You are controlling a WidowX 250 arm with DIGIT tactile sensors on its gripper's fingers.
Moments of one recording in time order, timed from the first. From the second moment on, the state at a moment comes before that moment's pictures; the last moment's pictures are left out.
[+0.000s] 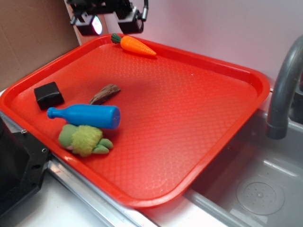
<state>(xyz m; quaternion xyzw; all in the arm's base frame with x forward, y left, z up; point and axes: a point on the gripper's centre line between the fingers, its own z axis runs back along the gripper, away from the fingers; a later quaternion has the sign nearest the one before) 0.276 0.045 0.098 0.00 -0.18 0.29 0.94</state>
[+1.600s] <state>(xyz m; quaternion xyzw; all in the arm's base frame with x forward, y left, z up) 0.314 0.090 0.073 0.02 -0.24 0.31 0.92</state>
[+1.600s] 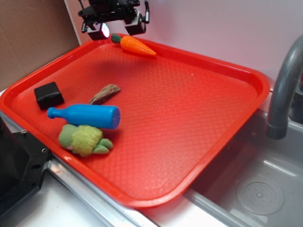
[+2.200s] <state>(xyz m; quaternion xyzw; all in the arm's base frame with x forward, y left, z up) 0.332 0.093 0.047 0.01 -0.22 0.29 0.93</state>
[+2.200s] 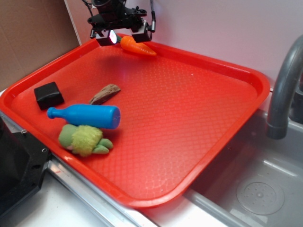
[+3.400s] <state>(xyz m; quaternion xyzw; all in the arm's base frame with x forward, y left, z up) 0.319 0.087 0.021 -0.05 -0.09 0.30 0.95</state>
